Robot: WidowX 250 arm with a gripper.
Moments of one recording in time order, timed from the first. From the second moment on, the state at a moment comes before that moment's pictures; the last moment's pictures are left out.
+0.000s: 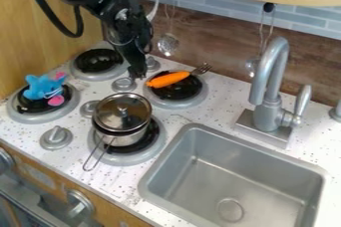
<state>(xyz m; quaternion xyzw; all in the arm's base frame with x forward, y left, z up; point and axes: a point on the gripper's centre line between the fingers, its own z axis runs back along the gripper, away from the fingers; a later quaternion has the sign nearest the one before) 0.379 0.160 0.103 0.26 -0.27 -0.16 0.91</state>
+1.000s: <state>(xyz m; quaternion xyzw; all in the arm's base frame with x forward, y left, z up) 0.333 0.169 0.081 0.09 -0.26 0.02 0.96</state>
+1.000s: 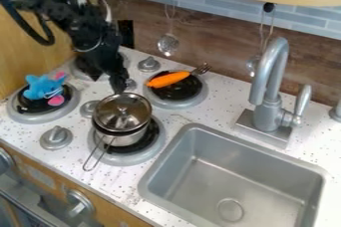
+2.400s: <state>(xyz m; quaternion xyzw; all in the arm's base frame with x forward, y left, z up) 0.345 0.147 0.036 0.04 -0.25 0.00 0.97</state>
